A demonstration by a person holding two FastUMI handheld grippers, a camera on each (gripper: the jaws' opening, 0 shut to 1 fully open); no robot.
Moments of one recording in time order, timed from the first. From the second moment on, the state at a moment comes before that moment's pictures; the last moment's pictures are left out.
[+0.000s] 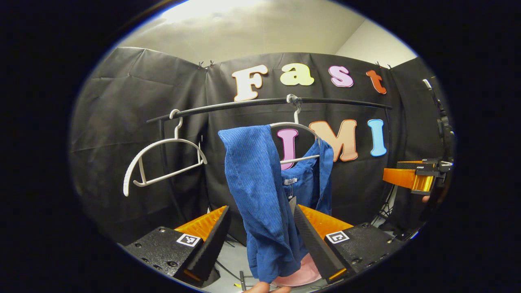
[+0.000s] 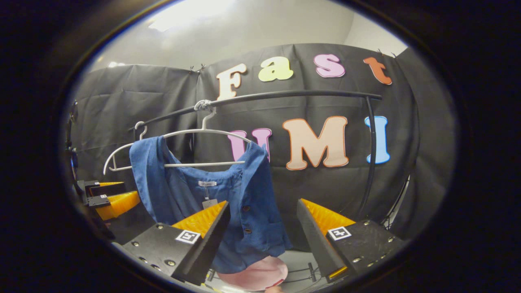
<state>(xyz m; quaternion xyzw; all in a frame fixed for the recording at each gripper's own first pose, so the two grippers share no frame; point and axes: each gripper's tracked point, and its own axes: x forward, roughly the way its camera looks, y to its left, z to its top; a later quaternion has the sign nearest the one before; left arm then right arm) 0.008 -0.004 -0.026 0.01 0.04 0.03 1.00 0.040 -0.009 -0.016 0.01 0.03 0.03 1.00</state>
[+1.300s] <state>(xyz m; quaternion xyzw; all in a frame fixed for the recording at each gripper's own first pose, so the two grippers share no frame) 0.064 0.019 -0.020 0.02 0.07 0.10 0.99 0.189 0.019 -0.042 0.03 0.05 0.10 0.99</state>
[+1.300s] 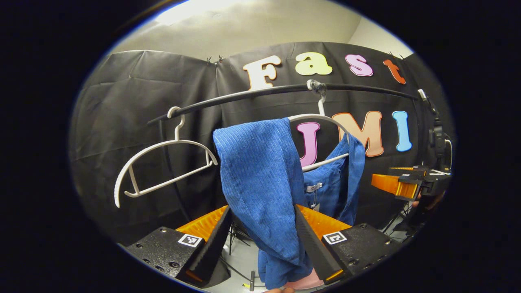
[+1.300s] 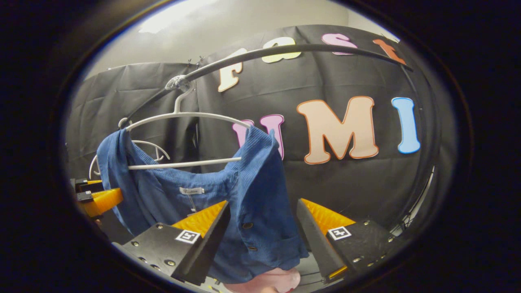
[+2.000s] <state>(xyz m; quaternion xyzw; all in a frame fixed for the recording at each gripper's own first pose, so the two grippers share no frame) 0.066 0.018 -0.030 -0.02 0.09 0.07 0.99 0.289 0.038 -0.066 0.08 0.12 0.10 0.98</state>
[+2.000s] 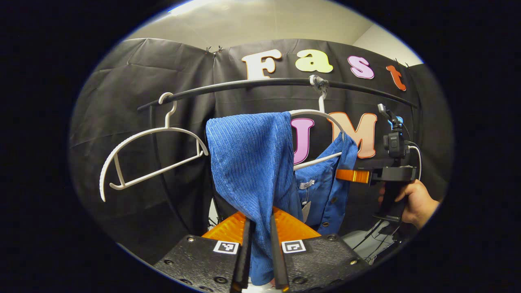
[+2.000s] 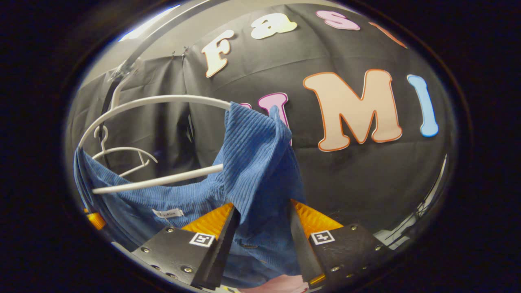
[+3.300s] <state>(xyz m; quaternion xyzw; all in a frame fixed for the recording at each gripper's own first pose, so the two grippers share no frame) 0.053 0.062 0.005 -0.06 0.06 0.06 0.99 0.323 -0.032 0.002 0.08 0.01 0.00 1.00</state>
